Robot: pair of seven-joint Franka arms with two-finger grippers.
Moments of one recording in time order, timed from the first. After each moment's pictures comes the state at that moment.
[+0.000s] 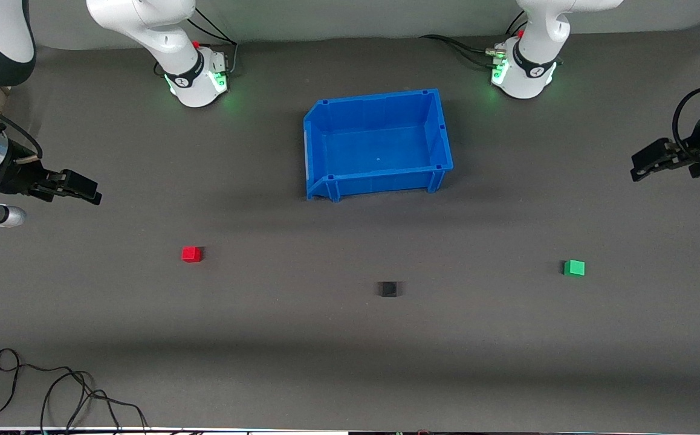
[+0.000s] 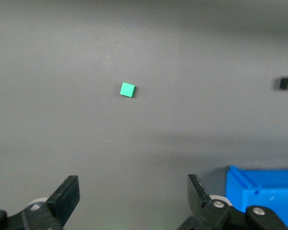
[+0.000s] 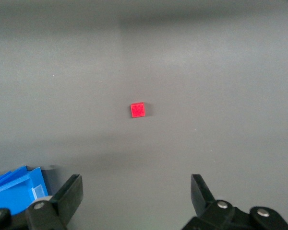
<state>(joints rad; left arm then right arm) -0.06 0.03 0.03 -1.55 0.01 1.55 -0.20 0.11 0.07 -0.08 -1.58 0.02 1.61 0.14</state>
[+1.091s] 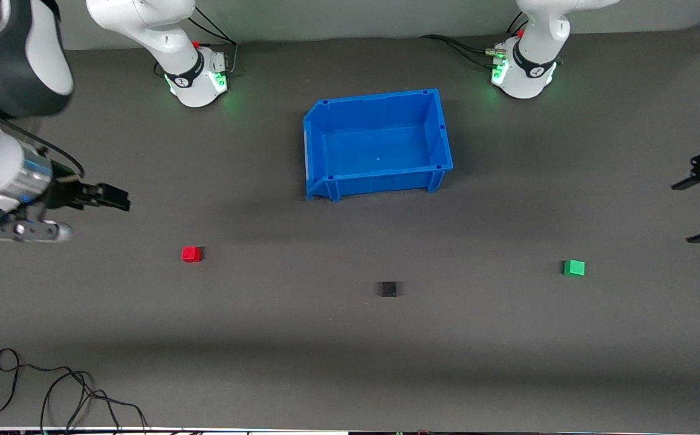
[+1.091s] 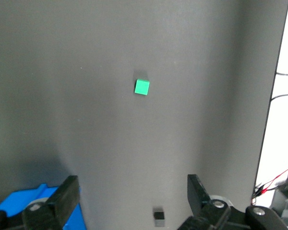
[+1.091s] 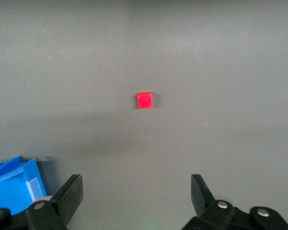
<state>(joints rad) 0.10 0.21 0.04 -1.39 -0.17 1.59 -1.45 0.15 0.15 -0.08 -1.62 0.03 1.64 0.14</state>
